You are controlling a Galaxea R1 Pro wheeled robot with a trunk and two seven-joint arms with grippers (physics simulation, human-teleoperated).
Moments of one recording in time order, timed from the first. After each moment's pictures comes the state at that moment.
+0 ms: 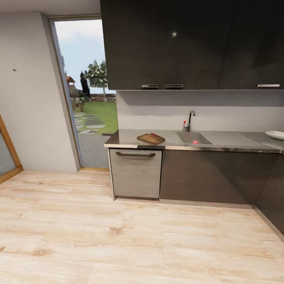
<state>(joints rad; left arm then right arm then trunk) 0.00 0.06 0.01 -0.44 0.01 -0.31 0.12 -0.01 0.03 0.00 -0.61 0.00 -0.32 -0.11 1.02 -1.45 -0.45</state>
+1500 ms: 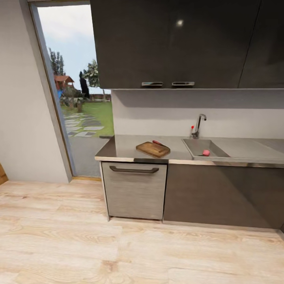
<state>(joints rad) 0.00 0.05 0.01 -0.45 0.01 -0.32 0.12 -0.01 0.03 0.01 -0.61 0.00 -0.32 -0.10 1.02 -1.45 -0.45</state>
